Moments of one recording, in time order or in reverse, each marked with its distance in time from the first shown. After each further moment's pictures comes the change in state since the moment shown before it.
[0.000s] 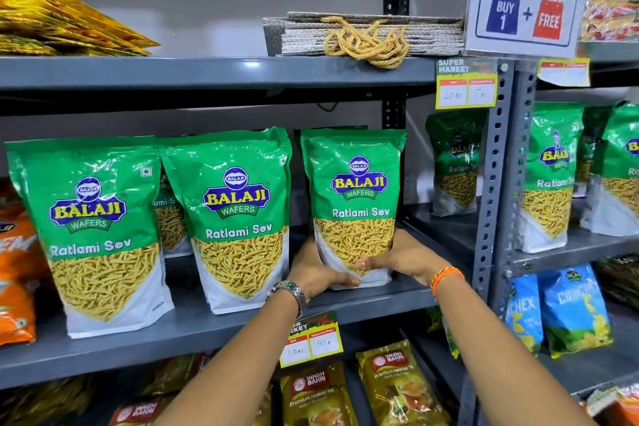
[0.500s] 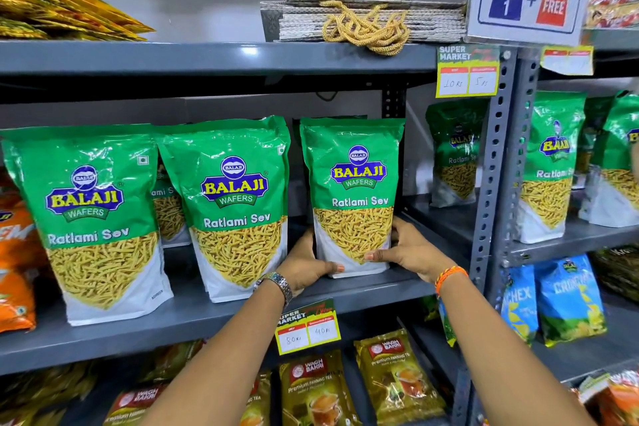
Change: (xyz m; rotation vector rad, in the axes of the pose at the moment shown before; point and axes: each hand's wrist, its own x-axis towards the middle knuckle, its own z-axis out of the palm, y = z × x) left_hand 0.004 -0.012 -0.011 -0.045 -0.110 0.028; right_hand -0.006 0.016 -0.007 0.027 0.066 -0.042
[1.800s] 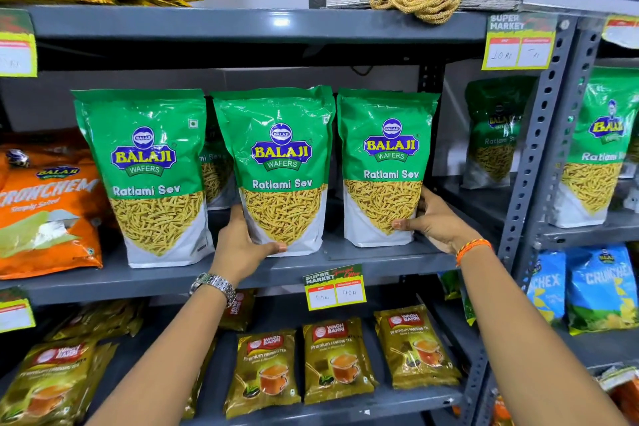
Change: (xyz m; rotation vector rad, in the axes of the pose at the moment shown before) left_hand -0.099 -0.044 -0.116 0.270 0.500 0.036; right_hand 0.001 -0.010 0.009 0.182 0.001 0.006
